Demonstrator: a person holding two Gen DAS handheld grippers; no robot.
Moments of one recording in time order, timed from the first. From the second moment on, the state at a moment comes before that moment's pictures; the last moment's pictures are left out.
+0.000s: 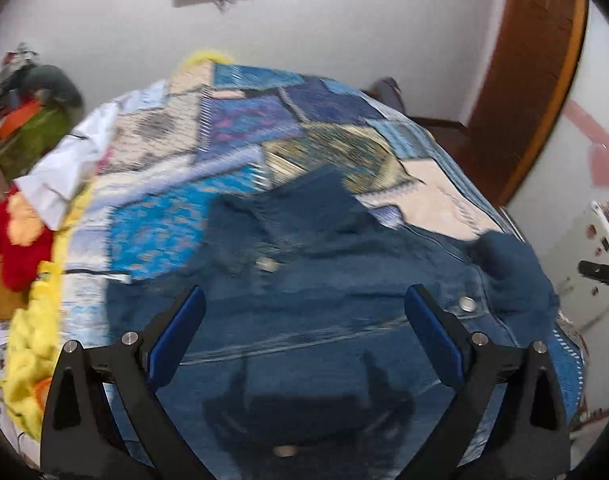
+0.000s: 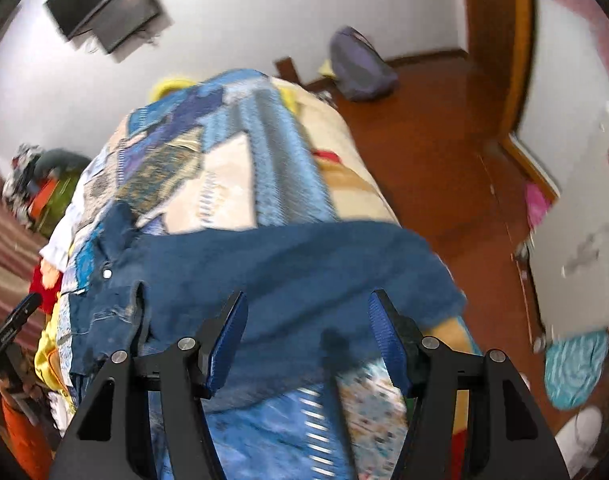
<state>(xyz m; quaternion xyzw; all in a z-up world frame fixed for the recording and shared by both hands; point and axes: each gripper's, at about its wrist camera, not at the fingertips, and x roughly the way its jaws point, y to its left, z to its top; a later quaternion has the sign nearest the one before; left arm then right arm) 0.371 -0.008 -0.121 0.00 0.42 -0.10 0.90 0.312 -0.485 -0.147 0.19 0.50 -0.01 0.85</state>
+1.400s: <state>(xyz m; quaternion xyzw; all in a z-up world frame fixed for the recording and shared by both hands) 0.343 -0.018 -0.130 0.00 0.42 -0.09 0.90 0.343 -0.360 -0.027 0.25 0.32 0.20 0.89</state>
